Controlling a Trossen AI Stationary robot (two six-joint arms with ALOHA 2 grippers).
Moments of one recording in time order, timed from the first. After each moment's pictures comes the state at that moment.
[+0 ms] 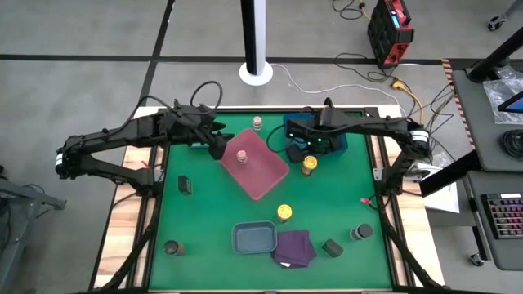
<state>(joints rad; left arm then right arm) 0.21 1.11 1.18 -0.64 -0.23 -0.41 -0.26 1.72 1.53 -1.31 -0.03 0.99</state>
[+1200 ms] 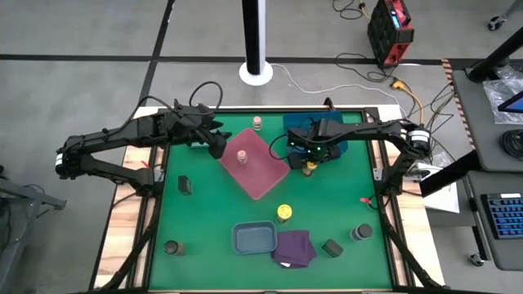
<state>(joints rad) 0.21 1.11 1.18 -0.67 -0.28 -0.41 -0.27 1.72 1.28 -1.07 -0.06 1.04</state>
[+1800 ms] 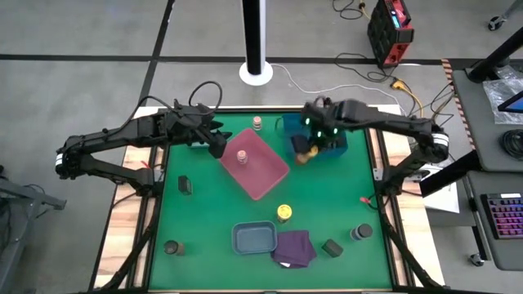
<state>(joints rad) 0.21 1.11 1.18 -0.66 -0.28 -0.44 -0.33 1.55 1.48 -1.17 -0.15 0.99</state>
